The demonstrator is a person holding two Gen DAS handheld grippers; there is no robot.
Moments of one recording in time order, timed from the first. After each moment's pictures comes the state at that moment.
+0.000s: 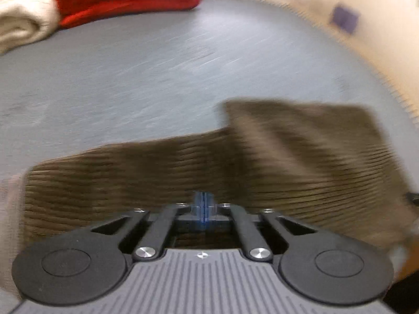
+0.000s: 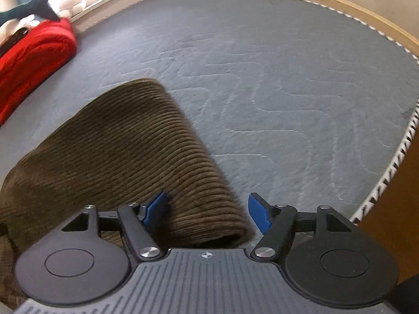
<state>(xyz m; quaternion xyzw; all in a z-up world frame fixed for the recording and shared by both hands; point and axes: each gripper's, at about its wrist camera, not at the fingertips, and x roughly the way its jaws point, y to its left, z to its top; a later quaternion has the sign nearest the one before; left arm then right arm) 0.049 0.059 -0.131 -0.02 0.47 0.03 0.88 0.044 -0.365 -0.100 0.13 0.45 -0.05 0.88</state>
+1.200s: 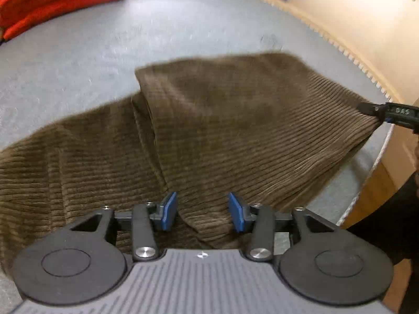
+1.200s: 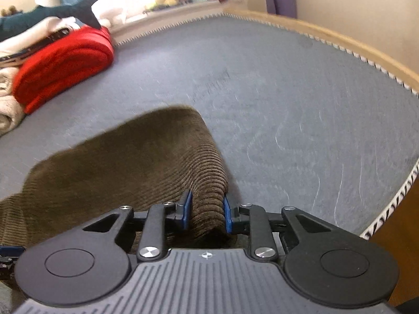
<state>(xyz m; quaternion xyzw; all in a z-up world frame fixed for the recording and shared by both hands) -0.006 0.007 -0.115 0.00 0.47 -0.14 0.87 0.009 -0.344 -0.050 0.09 0.37 0.01 0.92</state>
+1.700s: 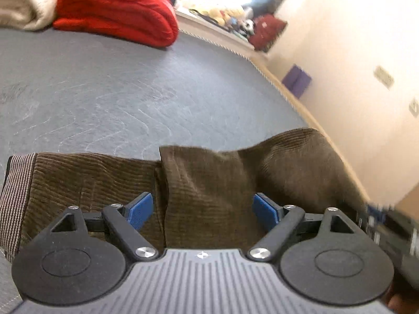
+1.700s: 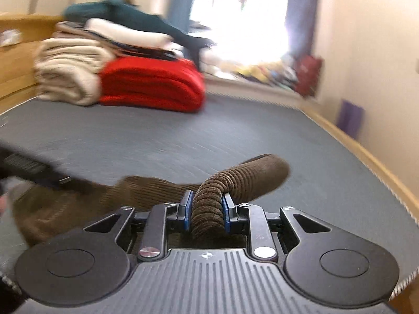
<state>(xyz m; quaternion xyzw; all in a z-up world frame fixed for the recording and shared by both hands) -0.018 0.083 -0.053 -0.21 0.36 -0.10 0.90 -0.077 -0.175 0.021 -0.12 0.22 0.15 0.96</state>
